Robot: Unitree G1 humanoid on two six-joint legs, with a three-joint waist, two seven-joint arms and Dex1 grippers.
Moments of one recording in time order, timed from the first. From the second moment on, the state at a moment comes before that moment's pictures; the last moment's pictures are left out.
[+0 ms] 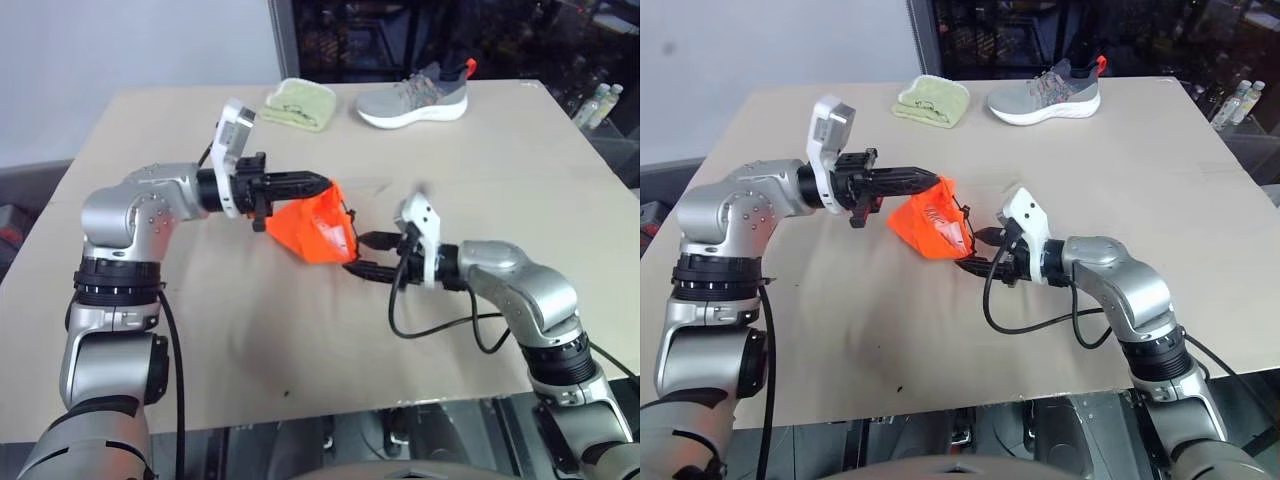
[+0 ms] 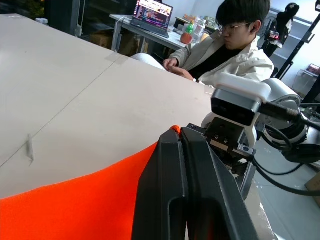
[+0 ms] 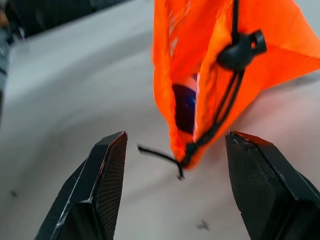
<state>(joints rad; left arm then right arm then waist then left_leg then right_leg) -0.82 0.69 0.03 0.14 -0.68 0.82 -1.26 -0.51 -0.33 0.18 -0.29 0.47 0.87 0.78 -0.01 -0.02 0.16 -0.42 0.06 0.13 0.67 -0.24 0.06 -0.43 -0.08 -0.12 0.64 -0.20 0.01</state>
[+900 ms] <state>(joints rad) -0.70 0.80 0.03 -0.02 -0.73 0.87 -1.37 -0.55 -0.32 0.15 -0.08 0.62 0.85 0.92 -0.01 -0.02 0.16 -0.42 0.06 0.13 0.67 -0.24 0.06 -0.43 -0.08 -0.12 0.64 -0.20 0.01</state>
